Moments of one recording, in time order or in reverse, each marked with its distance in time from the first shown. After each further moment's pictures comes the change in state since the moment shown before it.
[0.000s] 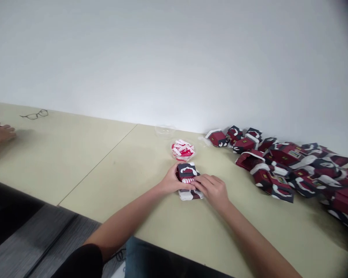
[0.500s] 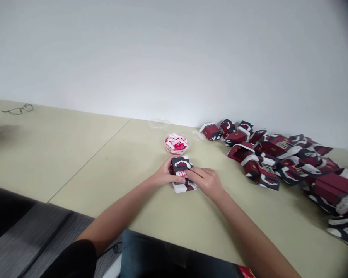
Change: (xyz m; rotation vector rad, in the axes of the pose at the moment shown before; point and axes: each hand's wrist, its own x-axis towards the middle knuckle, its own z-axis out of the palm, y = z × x) left_hand 0.002 0.001 -0.005 -0.075 -0.123 -0.026; right_hand 0.004 0.009 -0.012 -0.207 -0.064 -0.219
